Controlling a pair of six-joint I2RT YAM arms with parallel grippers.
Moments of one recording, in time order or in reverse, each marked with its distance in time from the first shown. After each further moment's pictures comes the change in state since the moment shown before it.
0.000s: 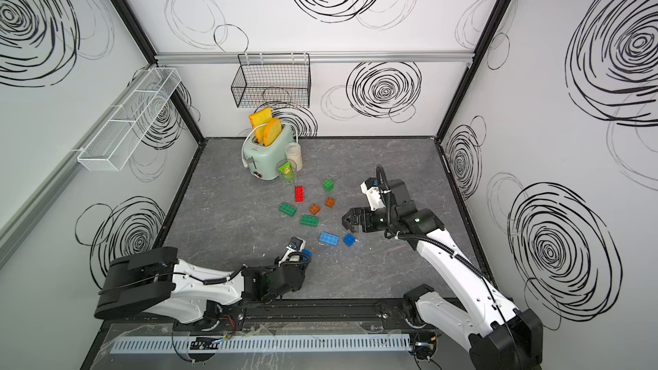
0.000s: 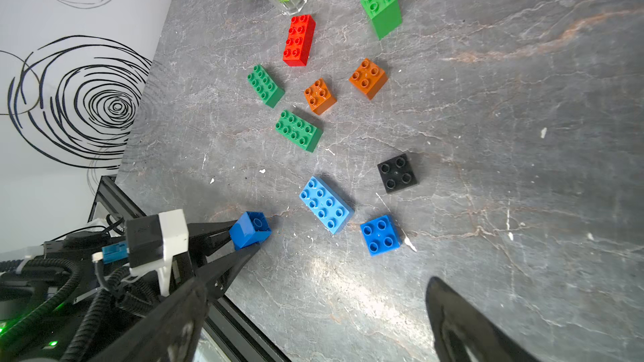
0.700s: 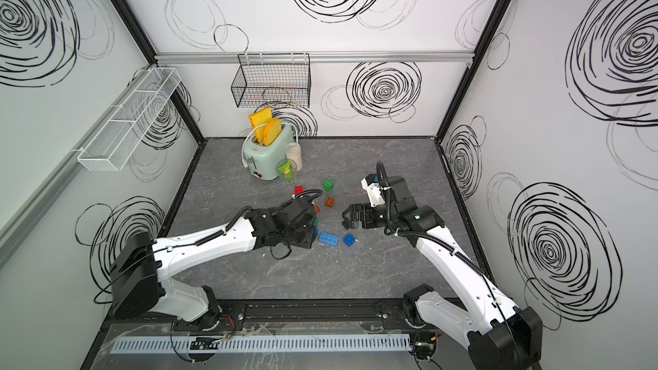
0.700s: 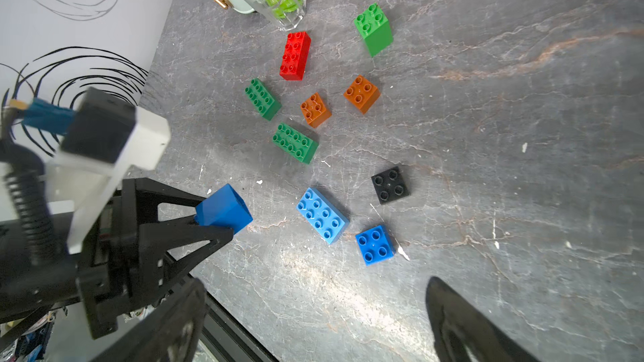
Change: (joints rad) left arm 0.346 0.149 0.725 -0.879 0.534 -0.018; right arm -0.008 0.024 0.039 -0.006 0.042 0.000
